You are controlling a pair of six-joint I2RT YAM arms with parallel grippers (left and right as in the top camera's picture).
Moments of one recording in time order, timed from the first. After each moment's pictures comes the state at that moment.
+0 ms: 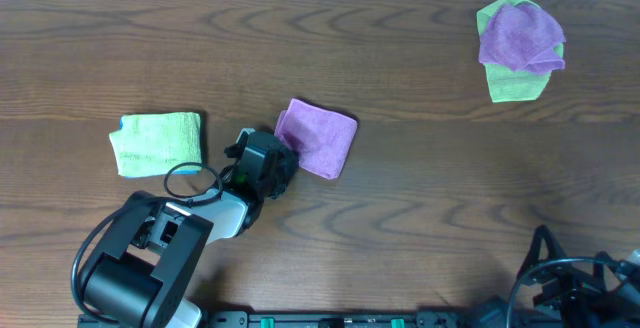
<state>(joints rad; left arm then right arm) -0.46 1.71 0.52 0.43 0.09 -1.40 0.50 0.19 0.99 -1.28 0.62 0.67</state>
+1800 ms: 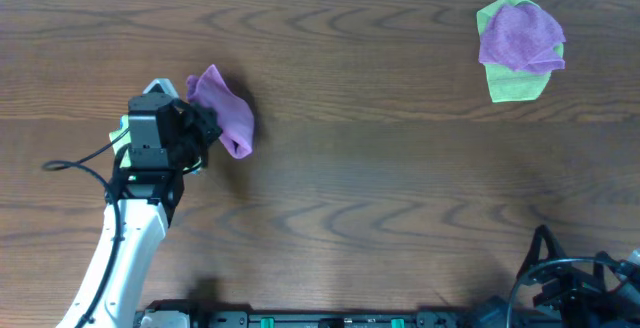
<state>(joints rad) 0.00 1.23 0.73 -0.19 0.21 -0.79 0.50 0.19 0.99 -1.28 0.62 0.67</state>
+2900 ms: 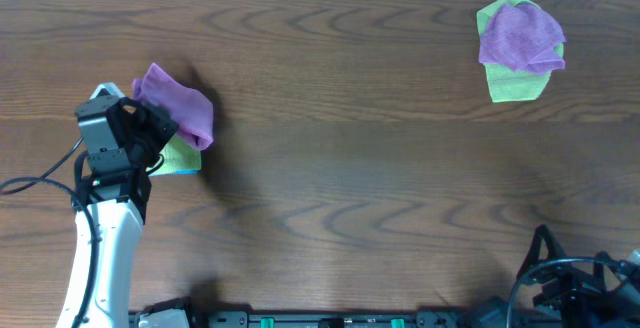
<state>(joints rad) 0.23 1.23 0.74 -0.19 0.21 -0.73 0.50 0.19 0.99 -1.28 0.62 0.67</state>
